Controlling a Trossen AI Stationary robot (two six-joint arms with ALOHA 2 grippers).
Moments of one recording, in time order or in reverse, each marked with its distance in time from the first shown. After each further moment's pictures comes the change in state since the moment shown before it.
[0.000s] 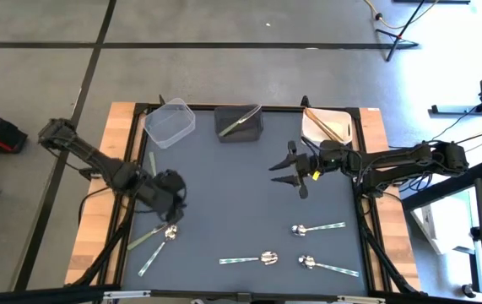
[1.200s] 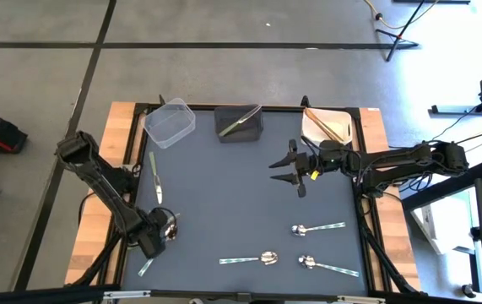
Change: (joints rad) left arm -0.371 0.409 -0.136 0.031 0.425 -0.531; right arm 0.000 0.000 0.000 -0.008 0.052 -0.012
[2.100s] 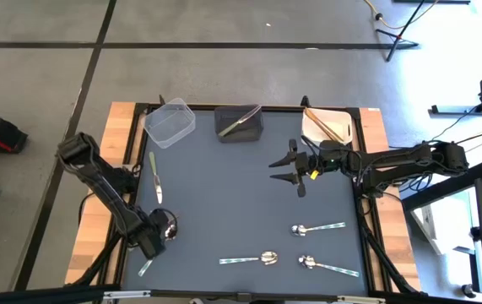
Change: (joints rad) left arm -0.004 0.011 -0.002 -0.032 -0.028 0.048; right arm 0.000 0.000 0.000 0.001 0.017 0.000
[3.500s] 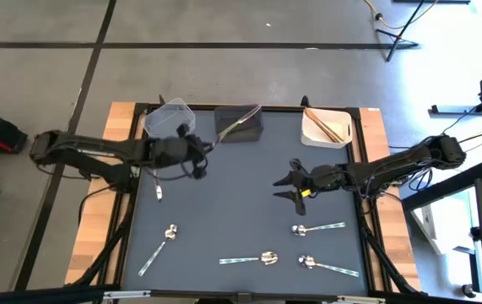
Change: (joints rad) left arm 0.954 -0.418 0.004 0.678 -0.594 1.589; right arm 0.281 0.031 0.000 -0.255 0.351 0.262
